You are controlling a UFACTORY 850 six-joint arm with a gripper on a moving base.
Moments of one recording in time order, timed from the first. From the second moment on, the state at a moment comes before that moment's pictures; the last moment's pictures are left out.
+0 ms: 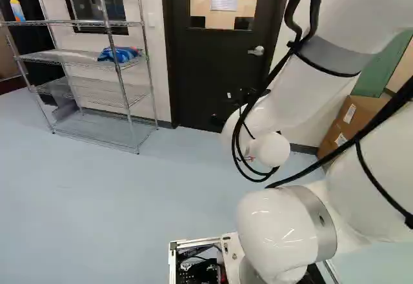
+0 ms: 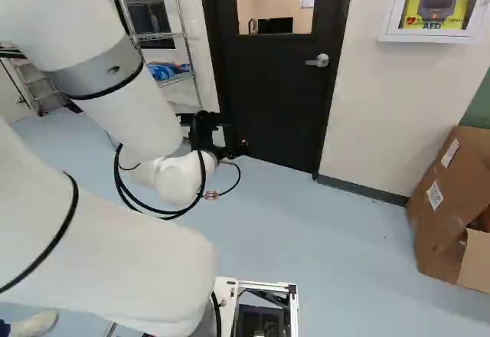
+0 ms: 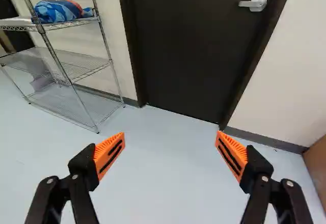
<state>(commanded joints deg) 0.0 16.0 -5.0 0.0 50.0 0.0</state>
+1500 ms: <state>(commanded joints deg) 0.0 16.0 -5.0 0.0 50.0 0.0</state>
